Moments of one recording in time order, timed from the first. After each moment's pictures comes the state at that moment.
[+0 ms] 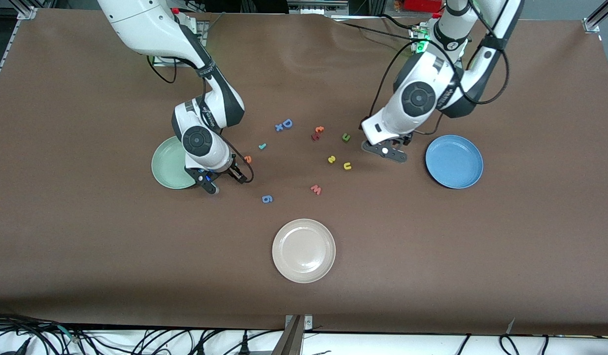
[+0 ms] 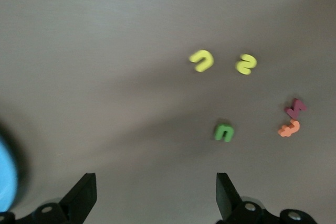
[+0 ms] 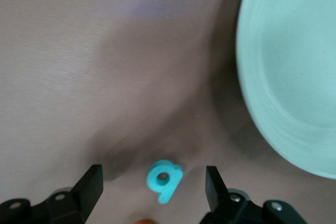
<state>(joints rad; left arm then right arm) -0.25 0.25 -0.32 -2.12 -0.07 2.18 -0.18 0.47 0.56 0.00 -1.98 0.07 2.42 1.16</state>
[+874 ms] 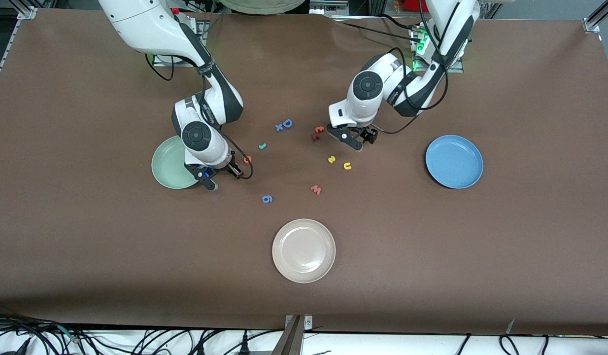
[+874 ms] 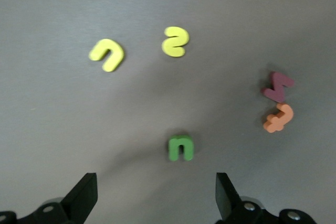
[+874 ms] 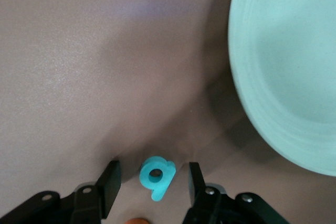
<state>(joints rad) -0.40 0.37 -0.32 -2.20 0.06 2.43 -0.17 0.48 0.54 0.01 -2.00 0.07 2.44 1.16</state>
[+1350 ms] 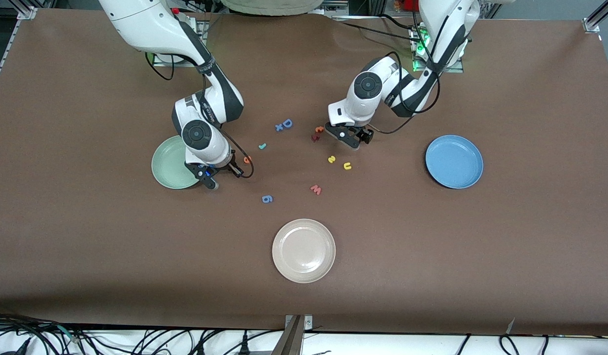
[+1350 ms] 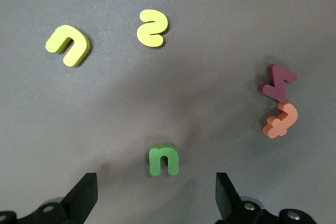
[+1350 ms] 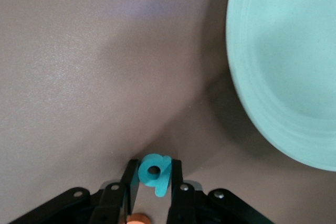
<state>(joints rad) -0.41 0.42 -0.33 -2.26 0.06 2.58 -0.17 0.48 0.53 0.01 -2.01 0.07 2.44 1.17</state>
